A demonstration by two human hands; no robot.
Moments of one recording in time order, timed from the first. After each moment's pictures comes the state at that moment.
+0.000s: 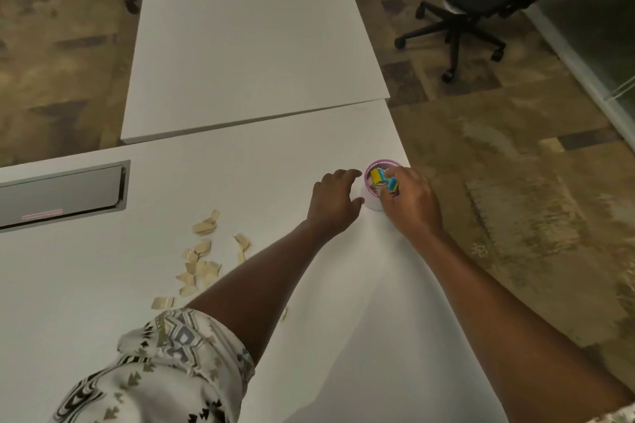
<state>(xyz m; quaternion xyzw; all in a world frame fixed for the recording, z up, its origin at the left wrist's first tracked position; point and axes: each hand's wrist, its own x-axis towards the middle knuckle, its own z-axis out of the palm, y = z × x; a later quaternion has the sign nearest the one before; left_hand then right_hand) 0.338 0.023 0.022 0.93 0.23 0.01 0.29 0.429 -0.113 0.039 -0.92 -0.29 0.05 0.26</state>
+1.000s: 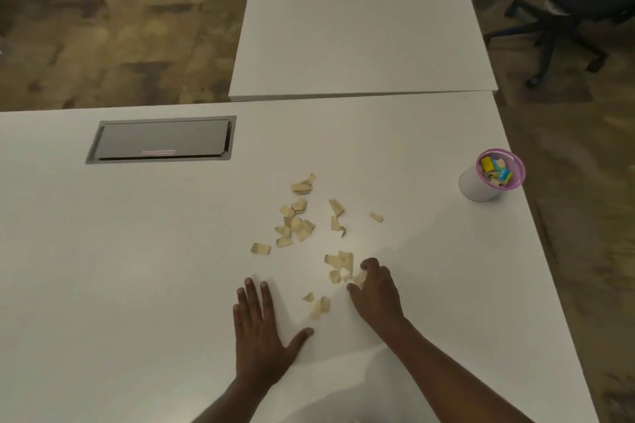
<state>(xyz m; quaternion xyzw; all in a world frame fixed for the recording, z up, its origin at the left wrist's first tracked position) -0.089 0.010 -0.086 0.85 0.49 -0.07 0.17 0.144 -0.061 -0.034 -0.88 -0.24 0.36 0.20</state>
